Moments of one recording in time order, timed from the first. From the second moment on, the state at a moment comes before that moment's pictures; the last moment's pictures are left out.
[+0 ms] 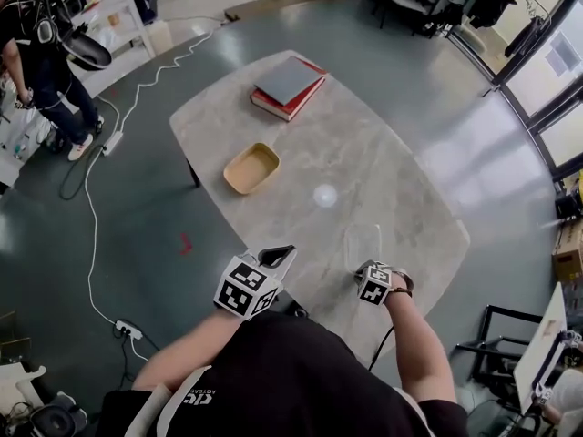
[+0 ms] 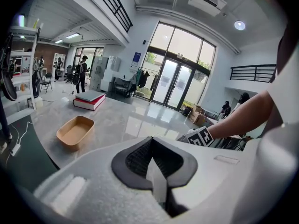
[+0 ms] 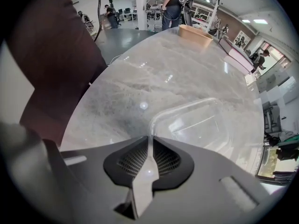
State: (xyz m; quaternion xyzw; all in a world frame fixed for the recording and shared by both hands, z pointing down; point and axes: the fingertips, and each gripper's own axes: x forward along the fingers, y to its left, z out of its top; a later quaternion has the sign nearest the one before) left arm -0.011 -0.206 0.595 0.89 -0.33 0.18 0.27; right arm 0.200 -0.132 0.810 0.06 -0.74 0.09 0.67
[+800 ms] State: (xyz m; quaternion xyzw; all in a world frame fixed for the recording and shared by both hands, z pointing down) left arm -0.023 -0.233 0.576 0.90 -0.33 0.17 0.25; right arm 0.195 -0.159 0.701 0.29 -0.81 0.14 0.48
